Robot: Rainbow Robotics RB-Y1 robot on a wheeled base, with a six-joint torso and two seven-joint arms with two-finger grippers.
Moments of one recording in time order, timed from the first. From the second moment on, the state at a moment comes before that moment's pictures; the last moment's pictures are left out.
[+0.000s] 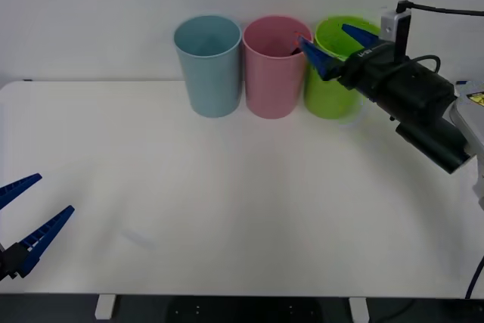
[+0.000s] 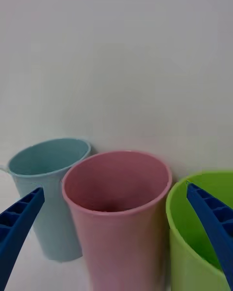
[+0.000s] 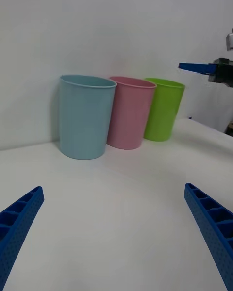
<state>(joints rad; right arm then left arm) -0.45 -0.57 0.14 -1.44 1.11 -0.42 -0.23 0.35 0.40 0.52 -1.66 -0.96 -1.22 0.00</state>
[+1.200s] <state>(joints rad) 0.18 -0.64 -0.20 -1.72 0.99 -0.67 0.15 0.35 0.40 0.52 -1.66 -0.96 -1.22 0.00</state>
